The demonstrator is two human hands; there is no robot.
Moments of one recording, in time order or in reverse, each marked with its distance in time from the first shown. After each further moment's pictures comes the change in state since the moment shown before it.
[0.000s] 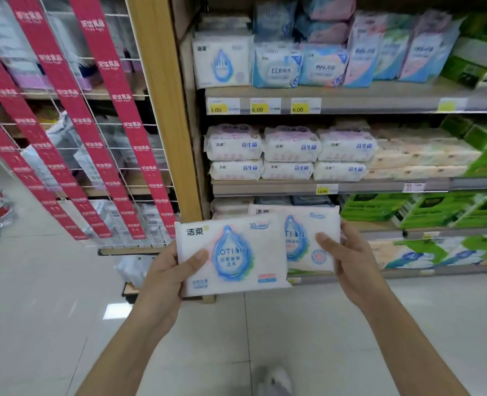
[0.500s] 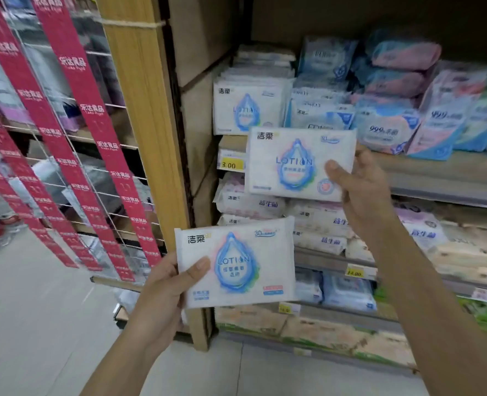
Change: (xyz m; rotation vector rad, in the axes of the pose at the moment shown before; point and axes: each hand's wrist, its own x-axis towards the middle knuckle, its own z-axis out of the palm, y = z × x) left_hand 0.153 0.044 0.051 -0.124 0.137 0.089; right_hand 0.260 -0.136 0.081 -0.053 -0.280 -0.283
